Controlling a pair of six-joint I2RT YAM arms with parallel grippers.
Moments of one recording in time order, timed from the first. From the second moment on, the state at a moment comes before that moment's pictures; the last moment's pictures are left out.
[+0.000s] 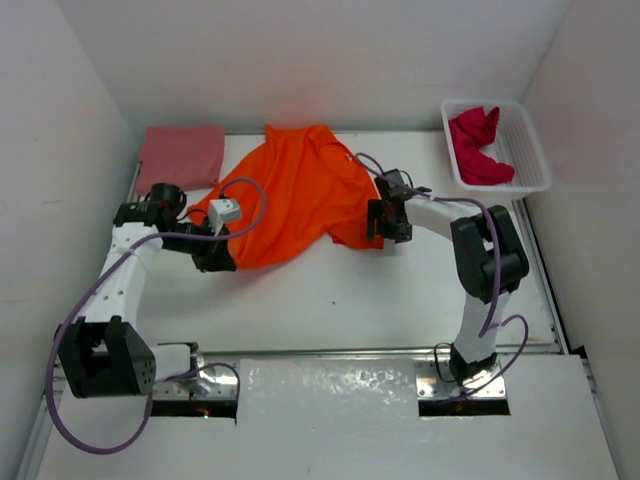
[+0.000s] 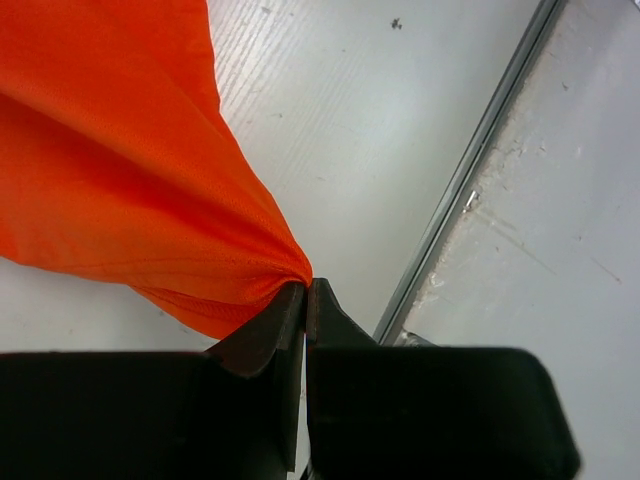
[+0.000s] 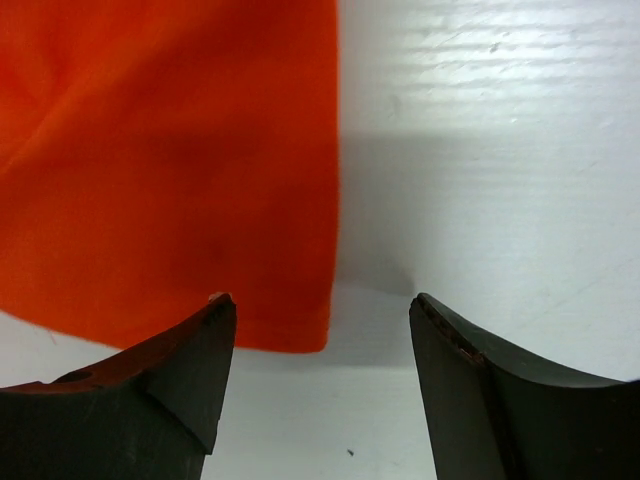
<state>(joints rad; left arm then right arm) 0.07 1.23 1.07 -1.22 0.82 0.86 0.37 1.91 1.18 -0.45 0.10 0.40</state>
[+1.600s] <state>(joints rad) 0.03 1.27 0.98 -1.01 0.77 0.75 0.44 1.22 0.47 -0.57 -0.01 0.44</state>
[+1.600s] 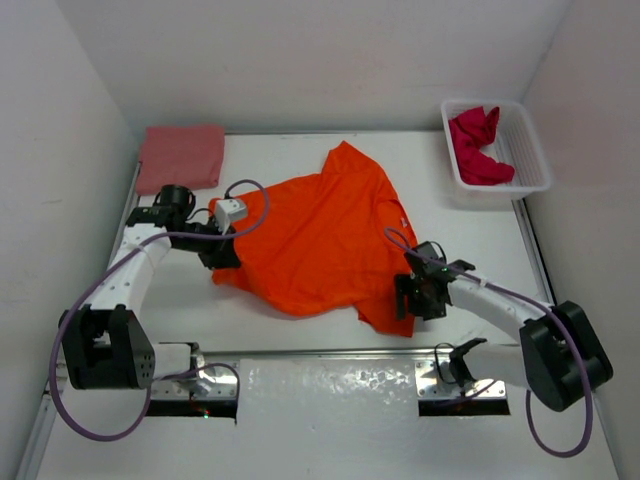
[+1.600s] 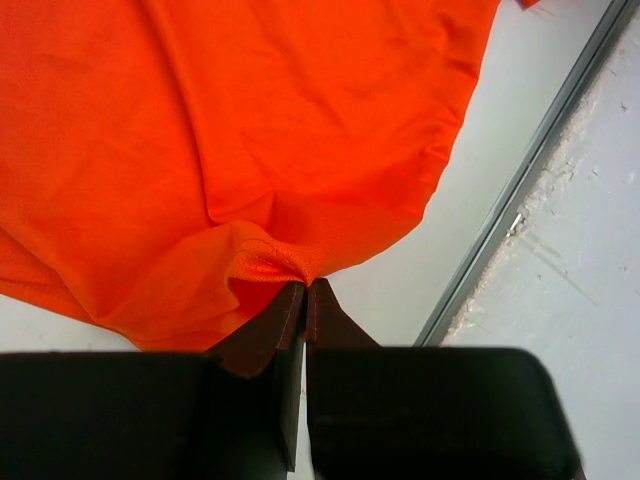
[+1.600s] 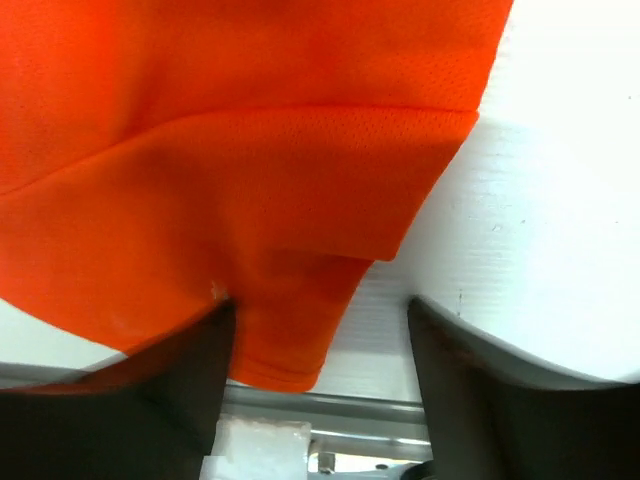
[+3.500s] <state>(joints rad) 0.03 1.70 1.45 -0.61 0.64 0.42 0.06 1.13 0.81 -0.27 -0.13 0.32</state>
